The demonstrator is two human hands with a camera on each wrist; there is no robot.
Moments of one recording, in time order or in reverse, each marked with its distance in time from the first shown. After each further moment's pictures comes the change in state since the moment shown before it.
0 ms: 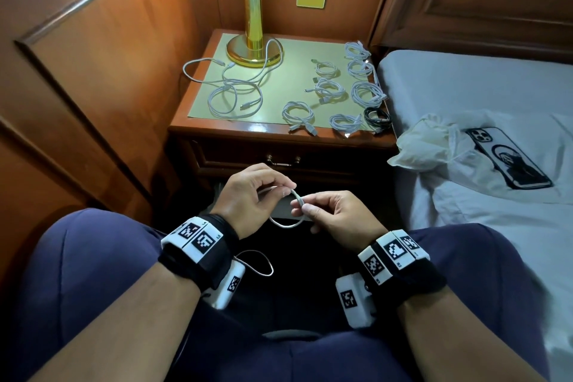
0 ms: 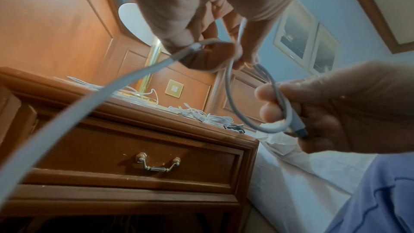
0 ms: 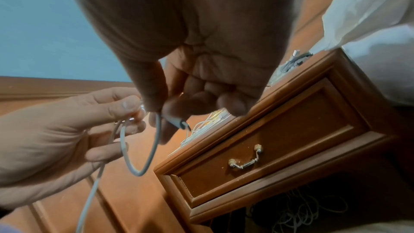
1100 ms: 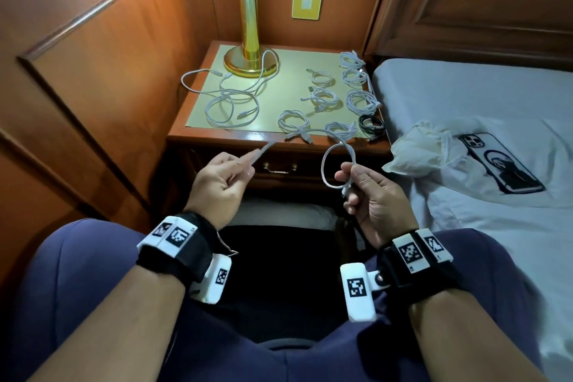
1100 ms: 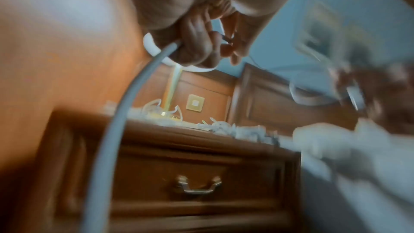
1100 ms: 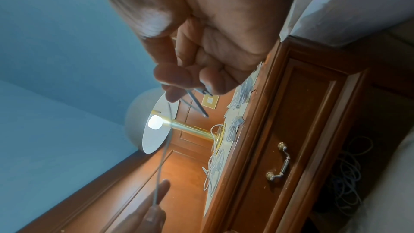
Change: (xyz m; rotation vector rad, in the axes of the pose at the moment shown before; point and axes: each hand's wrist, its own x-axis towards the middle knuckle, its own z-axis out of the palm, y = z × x) left_hand 0.013 -0.014 -0.028 0.091 0.212 -0.053; right_hand -0.002 -0.013 -0.035 0.721 0.409 -0.077
